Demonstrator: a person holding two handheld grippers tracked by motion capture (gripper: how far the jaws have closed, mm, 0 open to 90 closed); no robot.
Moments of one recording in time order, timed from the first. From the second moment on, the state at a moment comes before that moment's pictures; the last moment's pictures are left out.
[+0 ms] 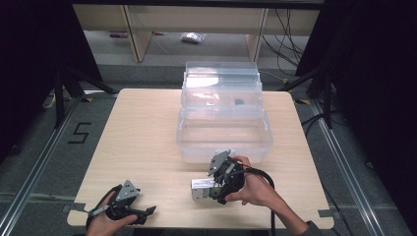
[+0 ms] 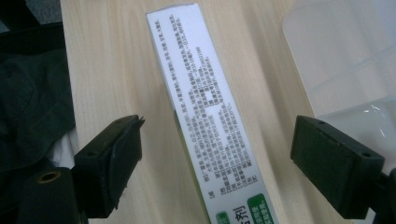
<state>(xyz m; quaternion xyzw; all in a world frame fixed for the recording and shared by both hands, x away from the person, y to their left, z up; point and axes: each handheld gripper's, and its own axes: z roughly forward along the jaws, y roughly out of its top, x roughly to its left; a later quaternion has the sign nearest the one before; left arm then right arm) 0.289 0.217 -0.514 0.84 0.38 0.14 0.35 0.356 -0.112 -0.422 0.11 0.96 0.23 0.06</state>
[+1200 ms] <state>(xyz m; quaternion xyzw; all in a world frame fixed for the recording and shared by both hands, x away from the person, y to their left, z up) 0.289 0.217 -0.515 0.85 0.38 0.14 0.35 0.374 -0.087 -0.440 0.06 0.99 0.12 0.03</state>
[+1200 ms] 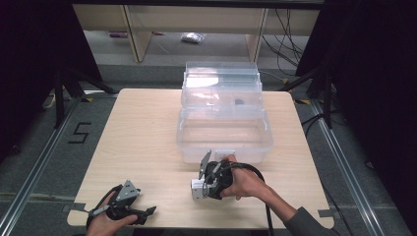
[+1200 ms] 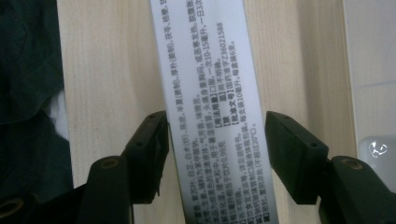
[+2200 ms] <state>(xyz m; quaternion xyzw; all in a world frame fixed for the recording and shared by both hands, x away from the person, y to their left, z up) 0.289 0.218 -0.514 0.85 0.37 0.13 0.34 0.375 -0.093 -0.406 -0.01 1.00 0.06 0.02</state>
